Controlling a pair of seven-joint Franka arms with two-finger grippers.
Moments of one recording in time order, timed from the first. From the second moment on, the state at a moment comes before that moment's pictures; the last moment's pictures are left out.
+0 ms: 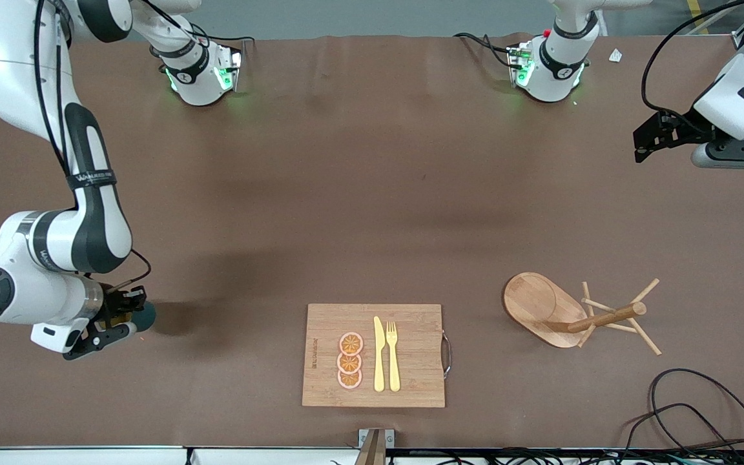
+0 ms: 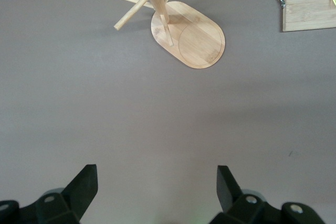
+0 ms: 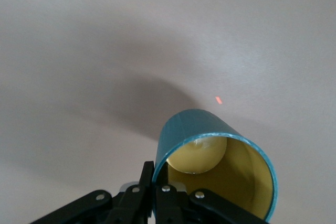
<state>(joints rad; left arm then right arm) -0.05 -0.06 -0.09 -1.63 0.04 1.56 -0.05 0.03 0.69 -0.07 -1.38 0.05 1.99 -0.49</state>
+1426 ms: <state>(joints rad) -0.05 -0.07 -0.09 -1.62 0.03 1.57 -0.05 0.02 0.34 -0.05 -1.41 0.04 1.84 -0.30</state>
